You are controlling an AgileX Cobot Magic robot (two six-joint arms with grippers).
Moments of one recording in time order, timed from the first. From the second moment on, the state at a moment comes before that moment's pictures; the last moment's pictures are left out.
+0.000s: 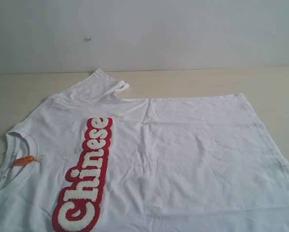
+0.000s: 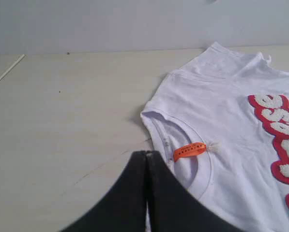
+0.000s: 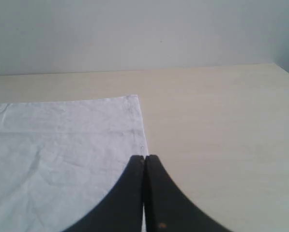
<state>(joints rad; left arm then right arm) -0.02 0.01 0.00 0.07 0.37 -0.05 -0.19 0.02 0.00 0.03 0.32 0.01</state>
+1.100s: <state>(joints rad) -0.02 0.01 0.00 0.19 0.36 0.07 -0.19 0.02 0.00 0.03 0.32 0.01</state>
